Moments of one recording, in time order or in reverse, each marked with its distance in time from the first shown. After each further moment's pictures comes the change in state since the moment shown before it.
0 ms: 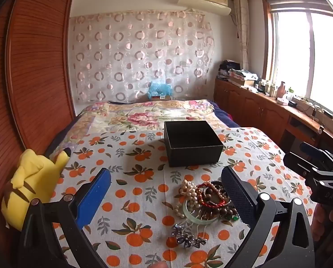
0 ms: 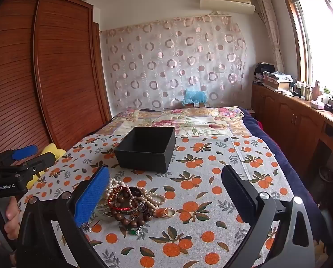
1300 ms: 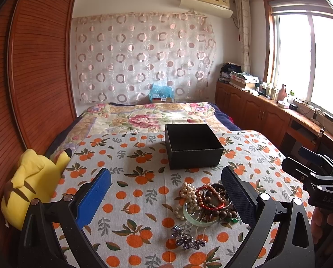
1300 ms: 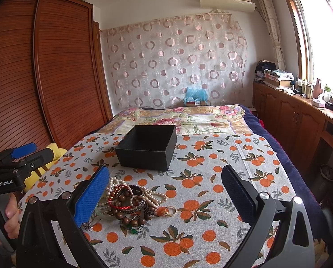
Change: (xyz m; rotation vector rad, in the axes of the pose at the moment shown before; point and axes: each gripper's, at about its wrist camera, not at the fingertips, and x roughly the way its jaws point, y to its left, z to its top) left arm 0.000 0.000 0.000 -0.008 -0.008 -0.007; right arm 0.001 -0.001 0.000 0.009 0.008 0.004
